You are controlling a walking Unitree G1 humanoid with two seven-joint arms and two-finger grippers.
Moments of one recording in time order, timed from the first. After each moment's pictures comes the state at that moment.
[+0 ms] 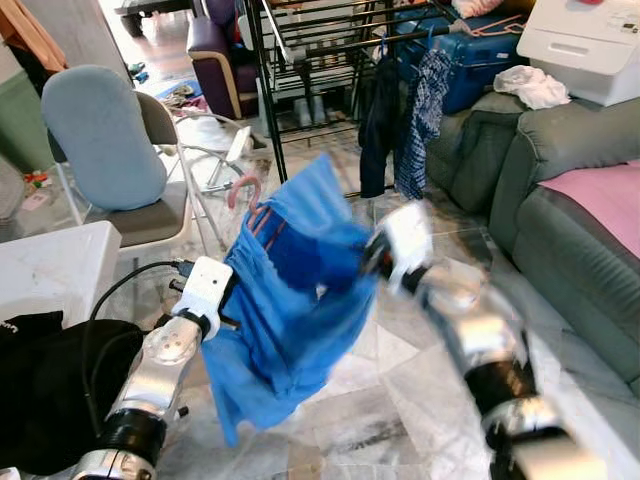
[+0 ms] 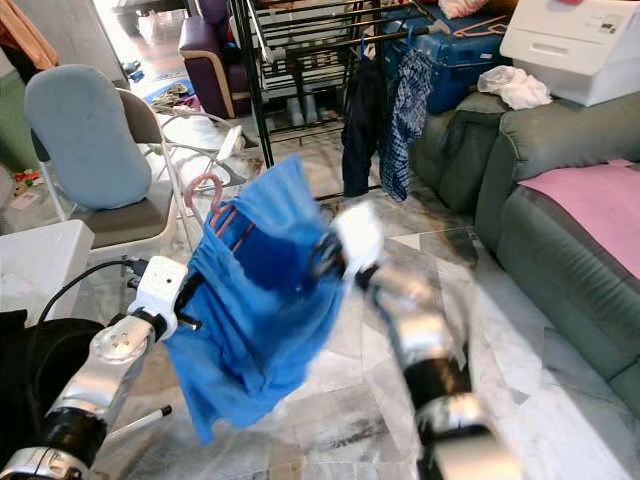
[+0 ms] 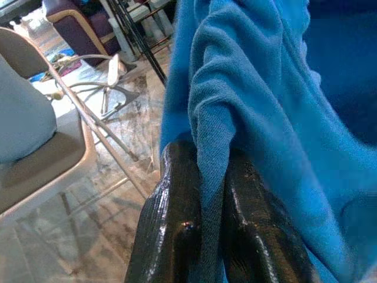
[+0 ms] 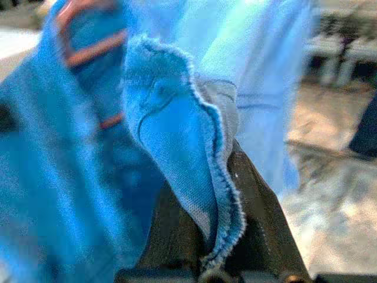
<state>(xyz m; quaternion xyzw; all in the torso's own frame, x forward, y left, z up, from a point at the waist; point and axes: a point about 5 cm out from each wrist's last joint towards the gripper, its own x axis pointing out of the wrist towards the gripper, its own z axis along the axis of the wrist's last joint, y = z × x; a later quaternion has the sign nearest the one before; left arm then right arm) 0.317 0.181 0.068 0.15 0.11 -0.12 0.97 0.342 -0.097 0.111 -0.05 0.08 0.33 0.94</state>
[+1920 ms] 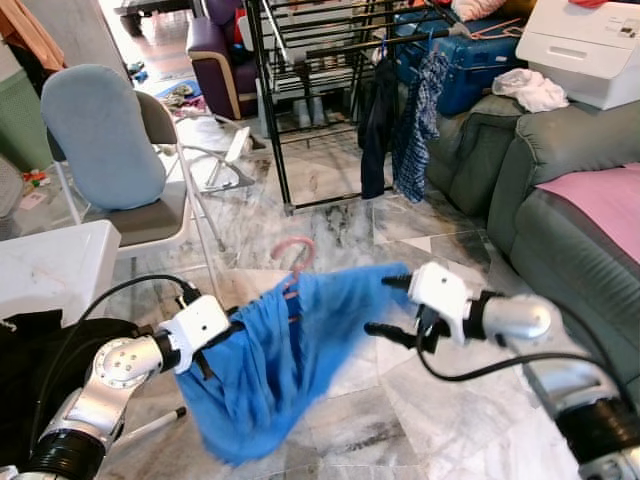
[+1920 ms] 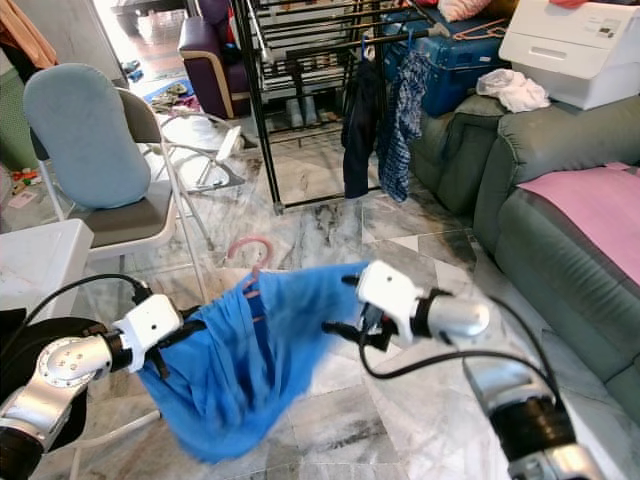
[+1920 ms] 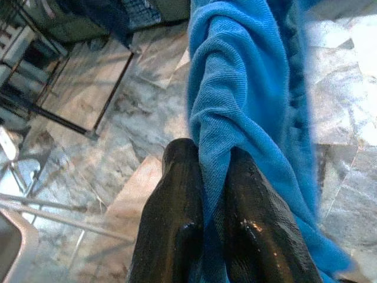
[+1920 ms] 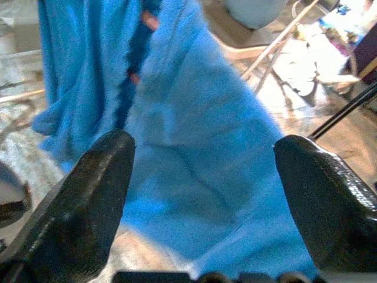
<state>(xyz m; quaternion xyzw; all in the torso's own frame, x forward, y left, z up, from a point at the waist) 0.281 0.206 0.069 0.29 0.10 -0.39 0.87 0.303 -0.162 0.126 -0.25 0.09 0.50 0.82</state>
